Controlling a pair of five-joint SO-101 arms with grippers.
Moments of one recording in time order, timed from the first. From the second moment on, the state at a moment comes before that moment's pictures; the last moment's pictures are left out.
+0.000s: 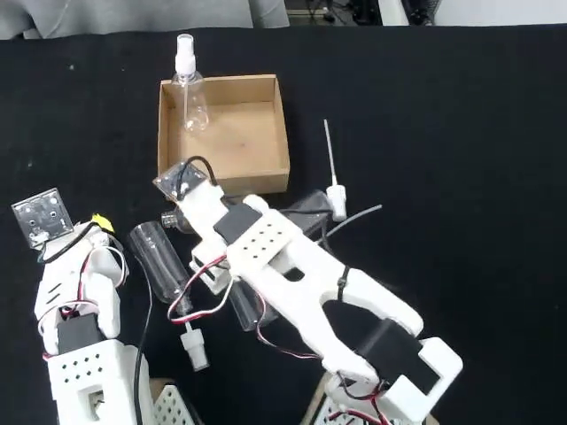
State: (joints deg) left arm -23.5 -83.2 87.4 33.4 3.7; right arm -46.1 -4.1 26.2 67.9 -6.0
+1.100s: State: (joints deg) left arm -23.5 -83.2 87.4 33.4 3.7; right arm -46.2 5.5 25.6 64.0 -8.6
